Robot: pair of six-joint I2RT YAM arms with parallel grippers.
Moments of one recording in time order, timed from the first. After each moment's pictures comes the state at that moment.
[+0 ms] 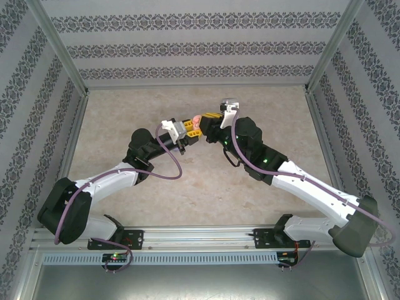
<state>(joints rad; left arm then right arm) -0.55 1.37 0.71 0.87 0.54 0.12 0.82 1.19 1.04 0.01 0.19 0.48</state>
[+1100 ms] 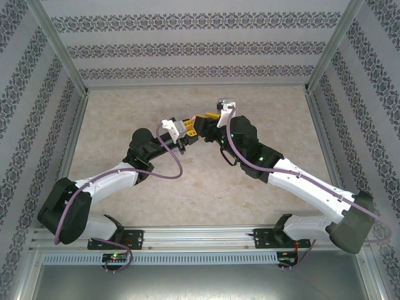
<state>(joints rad) -0.55 1.37 0.71 0.84 0.51 0.12 0.83 1.23 1.06 0.00 0.20 0.51</state>
